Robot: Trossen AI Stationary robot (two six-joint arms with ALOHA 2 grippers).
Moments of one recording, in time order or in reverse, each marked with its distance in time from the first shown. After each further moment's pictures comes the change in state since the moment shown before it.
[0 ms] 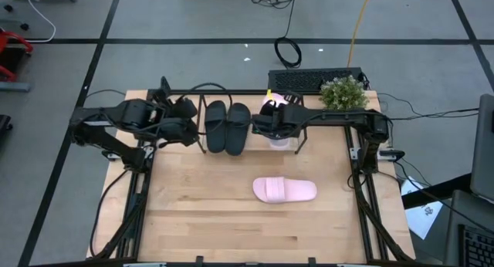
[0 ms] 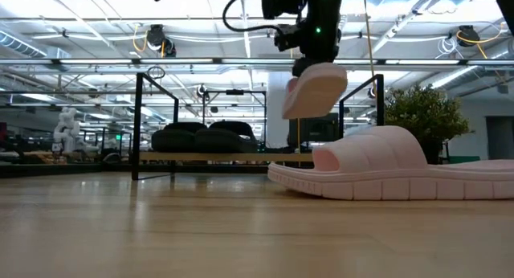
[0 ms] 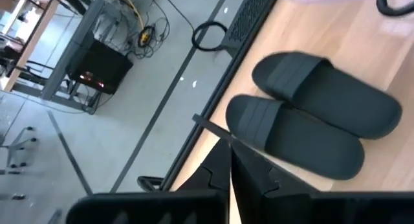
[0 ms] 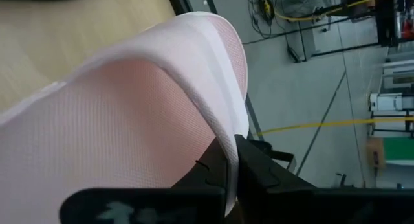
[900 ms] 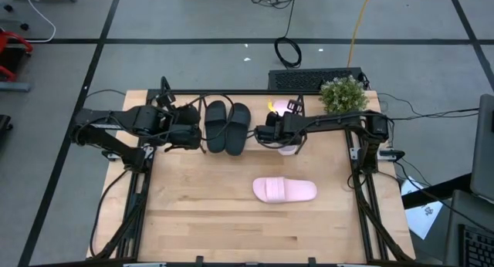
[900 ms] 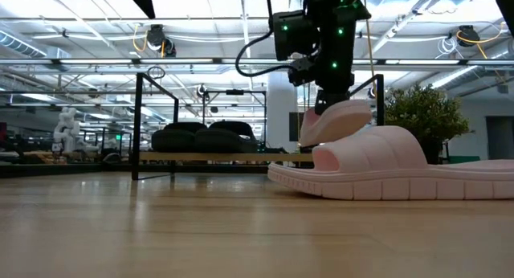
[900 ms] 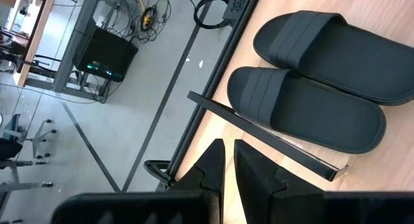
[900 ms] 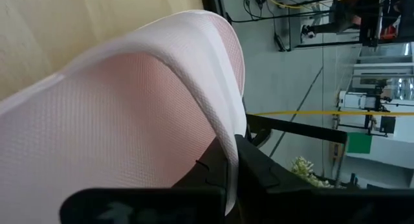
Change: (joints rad) left arm 0.010 0.000 -0.131 0.000 0.010 -0.004; right arm -0.003 0.001 -0.245 0.085 0.054 -0.014
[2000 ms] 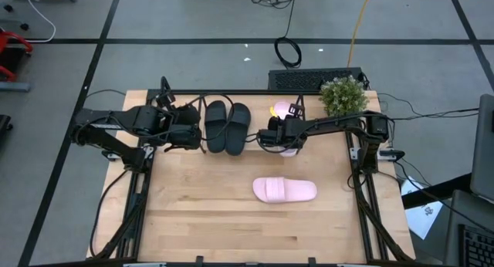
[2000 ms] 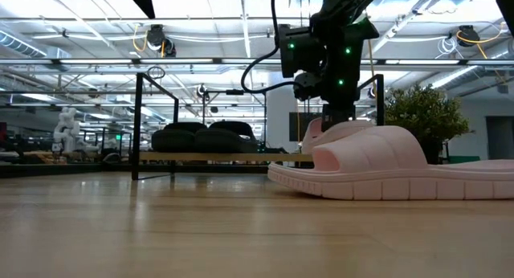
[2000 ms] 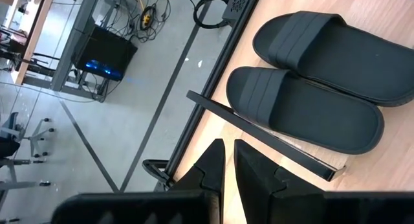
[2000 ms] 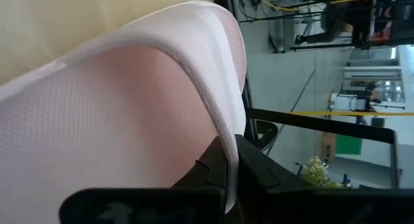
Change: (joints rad) left arm 0.000 0.000 0.000 0.000 0.003 -0.008; right arm -0.002 0.000 -0.129 0.130 0.036 -0.013
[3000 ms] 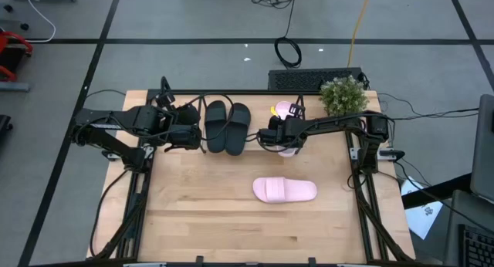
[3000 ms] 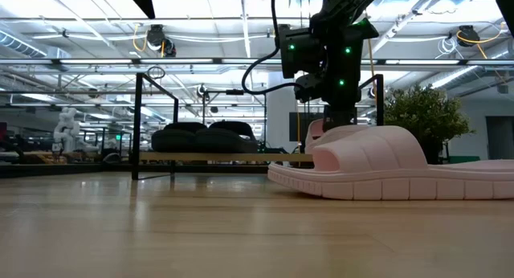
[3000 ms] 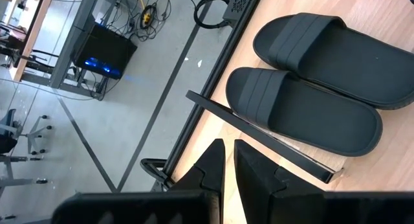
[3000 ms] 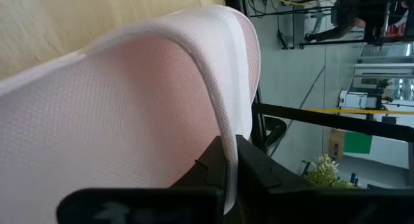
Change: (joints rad) left arm 0.000 0.000 0.000 0.000 0.000 -0.018; right arm -0.003 0.000 0.000 -0.002 -0.045 -0.001
